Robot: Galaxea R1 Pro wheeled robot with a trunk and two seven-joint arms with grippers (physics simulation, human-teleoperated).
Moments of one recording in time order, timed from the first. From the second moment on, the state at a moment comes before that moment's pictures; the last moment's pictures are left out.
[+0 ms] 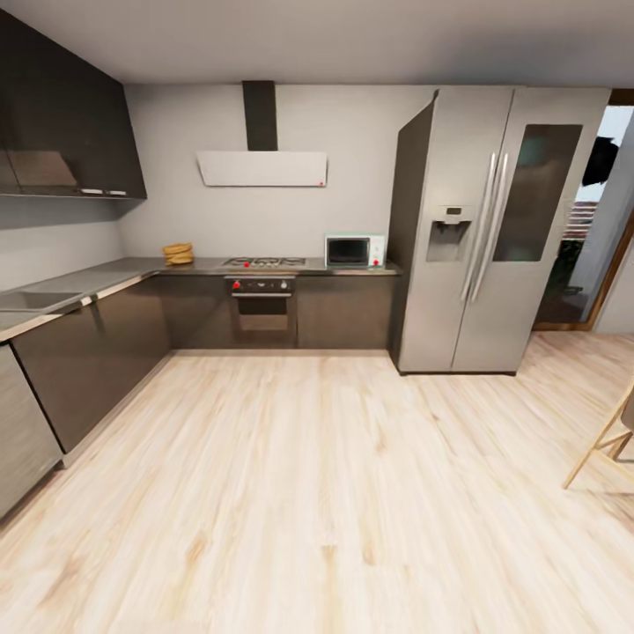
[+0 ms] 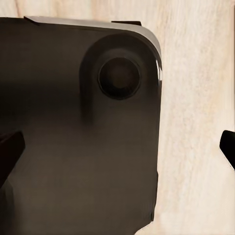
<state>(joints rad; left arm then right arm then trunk) 0.00 -0.06 0.01 -0.05 0.19 -0.03 0.00 0.00 -0.01 0.00 0.00 0.00 -0.12 0.00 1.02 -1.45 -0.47</state>
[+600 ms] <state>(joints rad) 0.00 -0.06 0.01 -0.05 0.19 -0.03 0.00 0.00 -0.01 0.00 0.00 0.00 -0.12 0.00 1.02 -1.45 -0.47</state>
